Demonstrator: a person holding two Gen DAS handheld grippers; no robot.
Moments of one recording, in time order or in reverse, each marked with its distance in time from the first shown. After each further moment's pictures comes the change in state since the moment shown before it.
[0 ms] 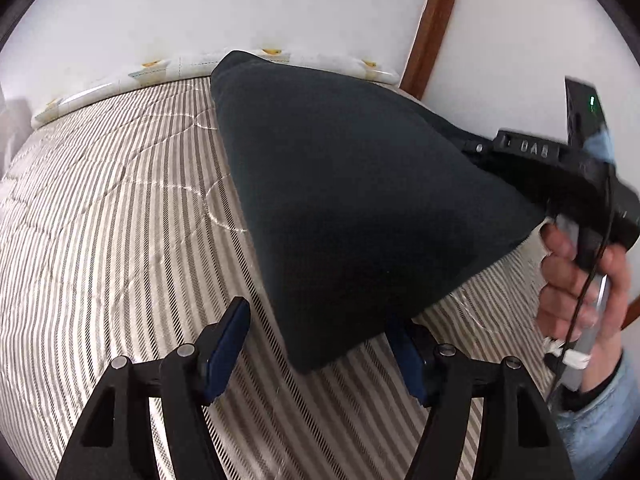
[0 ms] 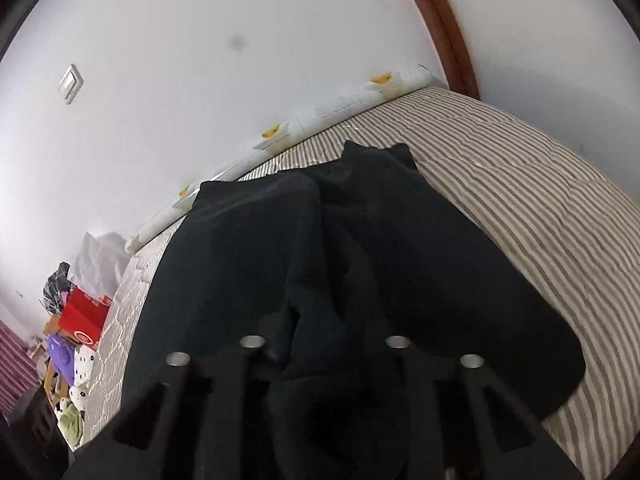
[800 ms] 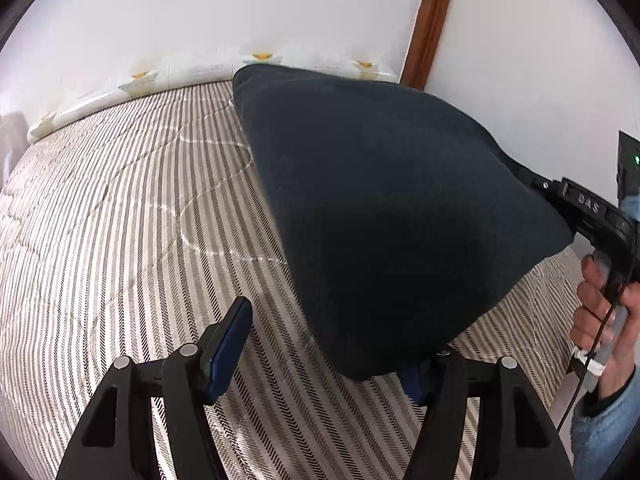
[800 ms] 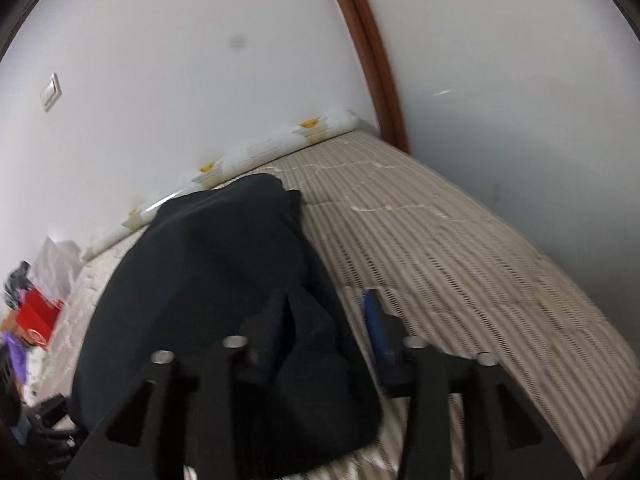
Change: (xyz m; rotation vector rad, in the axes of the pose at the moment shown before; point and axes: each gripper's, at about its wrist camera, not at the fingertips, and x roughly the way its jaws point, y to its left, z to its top) left arm -0.001 -0.026 0.006 0.020 -0.017 0.019; right arm -0.063 -0.071 -0.010 -0.055 -0.134 -0.197
